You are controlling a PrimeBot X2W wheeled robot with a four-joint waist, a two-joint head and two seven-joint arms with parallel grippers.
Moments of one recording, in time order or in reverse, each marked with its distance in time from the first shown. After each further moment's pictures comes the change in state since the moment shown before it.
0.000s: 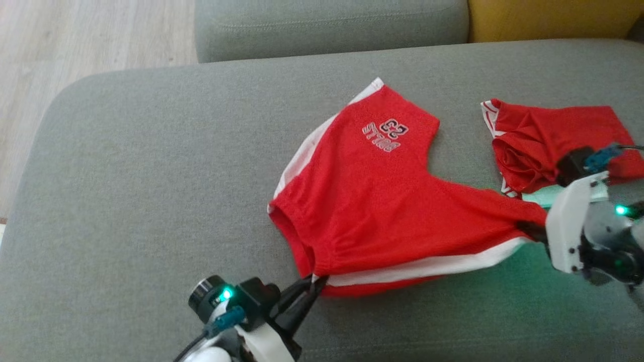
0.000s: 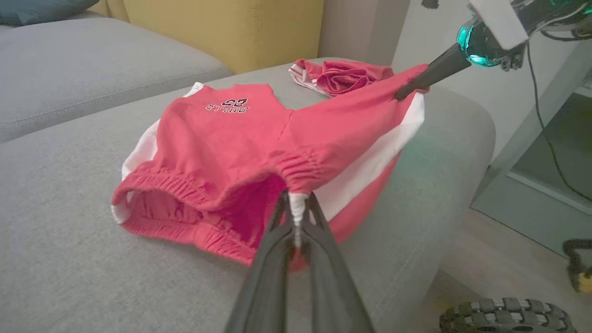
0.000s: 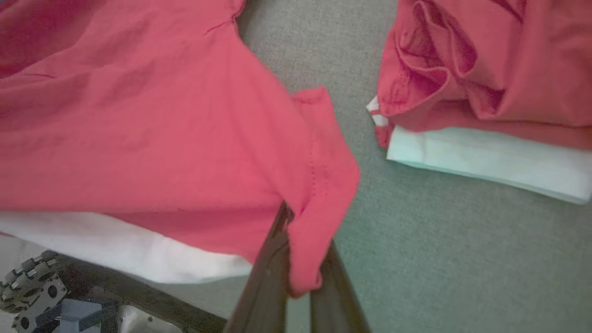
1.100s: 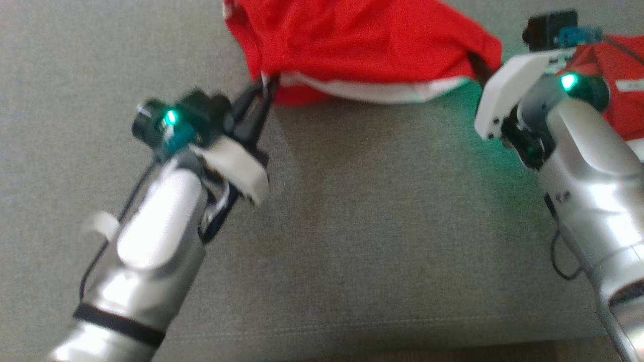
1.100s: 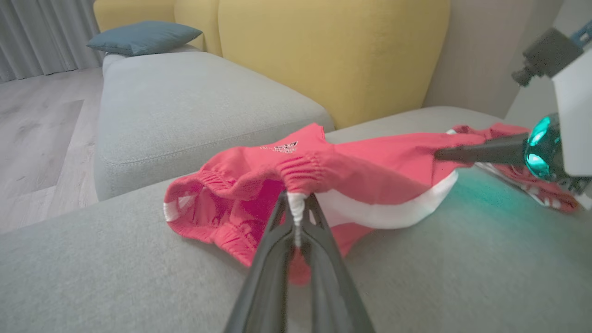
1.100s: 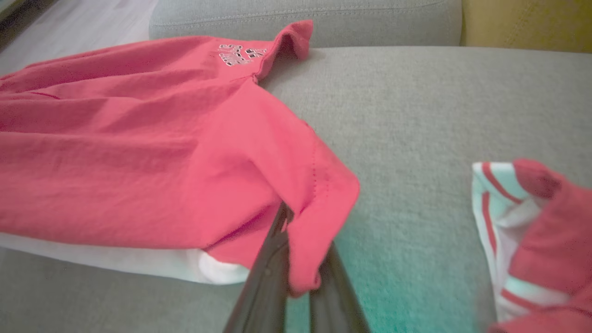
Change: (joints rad) left arm -0.547 -0.145 0.261 0.357 0.054 -0.034 -0.076; right arm -0.521 0.470 -0.160 0.636 -0.347 0.000 -0.589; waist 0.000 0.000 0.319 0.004
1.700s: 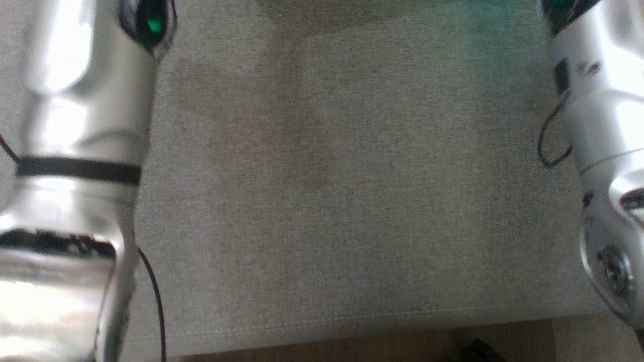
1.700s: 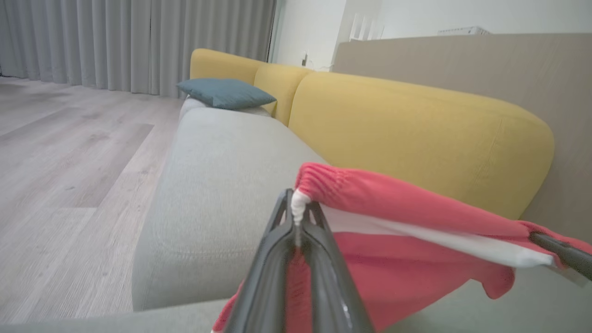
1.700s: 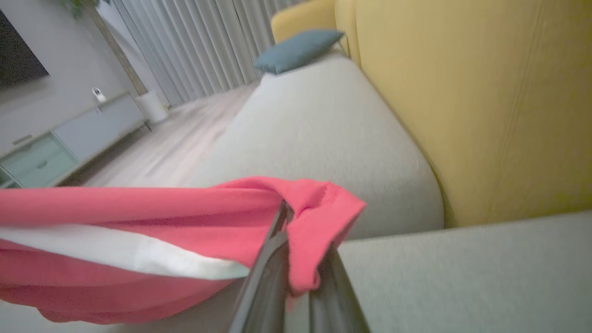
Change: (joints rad) left arm -0.518 -0.093 0.306 0.270 -0.062 0.006 0.007; right arm -0.323 0.125 -0.377 0.004 -0.167 0.000 -0.207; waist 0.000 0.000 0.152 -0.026
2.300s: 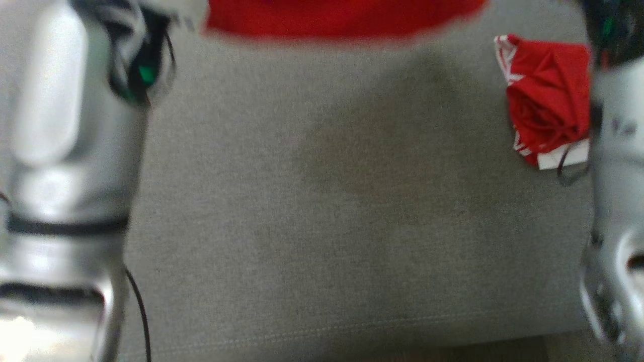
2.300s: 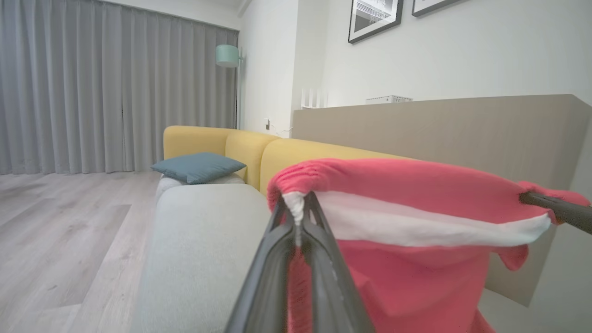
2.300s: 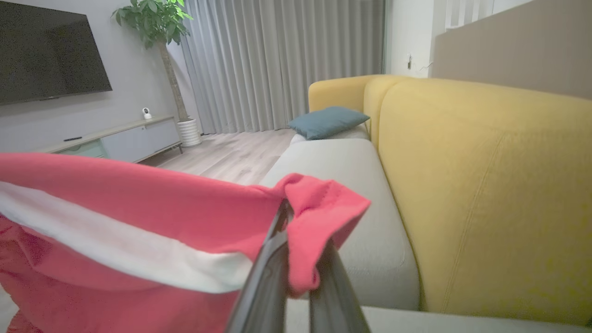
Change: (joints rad) left arm 0.262 0.060 -0.011 -0.481 -0.010 0.028 0.214; right arm 0.310 -0.036 -0.034 -0.718 -0.047 0.000 0.449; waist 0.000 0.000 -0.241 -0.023
